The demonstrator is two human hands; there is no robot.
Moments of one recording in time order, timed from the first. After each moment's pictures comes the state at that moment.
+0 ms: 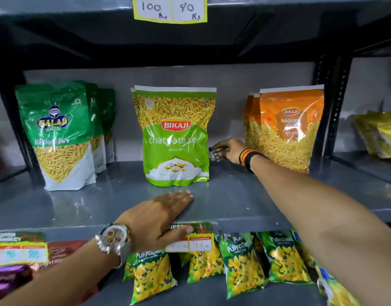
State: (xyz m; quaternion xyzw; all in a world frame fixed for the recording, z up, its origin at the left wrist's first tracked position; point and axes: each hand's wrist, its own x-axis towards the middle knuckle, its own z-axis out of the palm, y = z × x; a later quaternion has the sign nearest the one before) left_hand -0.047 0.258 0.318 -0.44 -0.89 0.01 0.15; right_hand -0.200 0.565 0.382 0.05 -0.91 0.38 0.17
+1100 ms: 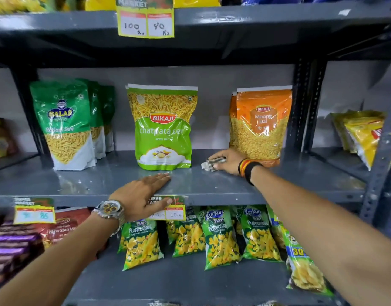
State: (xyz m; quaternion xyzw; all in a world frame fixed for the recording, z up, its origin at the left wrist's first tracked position) left_hand -0.019 0.270 0.317 -0.33 -0.93 -0.03 0.15; right_hand -0.064 0.595 0.366 0.11 -0.94 0.30 0.09
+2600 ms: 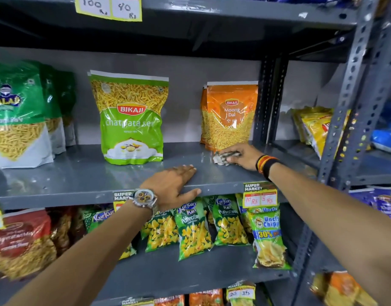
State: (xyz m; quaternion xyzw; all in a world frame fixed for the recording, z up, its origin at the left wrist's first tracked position) left_hand -0.019 0.406 0.317 -0.40 -0.90 0.01 0.16; right_hand -0.008 0.695 0.369 0.05 -0.95 0.28 0.12
